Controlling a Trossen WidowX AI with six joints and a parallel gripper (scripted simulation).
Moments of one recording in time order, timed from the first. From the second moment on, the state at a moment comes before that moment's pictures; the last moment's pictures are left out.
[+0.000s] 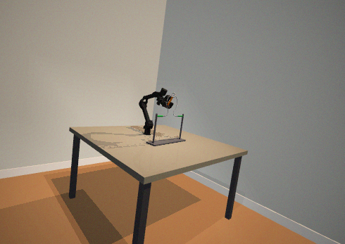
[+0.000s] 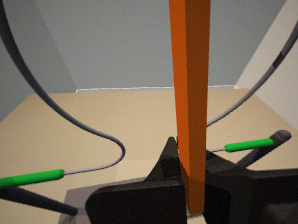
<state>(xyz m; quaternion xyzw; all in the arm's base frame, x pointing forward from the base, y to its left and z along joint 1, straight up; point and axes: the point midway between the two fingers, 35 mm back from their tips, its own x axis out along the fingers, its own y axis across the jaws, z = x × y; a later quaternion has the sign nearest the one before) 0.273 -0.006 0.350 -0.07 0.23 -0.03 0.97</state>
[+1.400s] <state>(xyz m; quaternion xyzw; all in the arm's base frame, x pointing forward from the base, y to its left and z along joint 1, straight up) 0.276 -0.025 0.357 -0.32 0.19 -0.09 0.92</state>
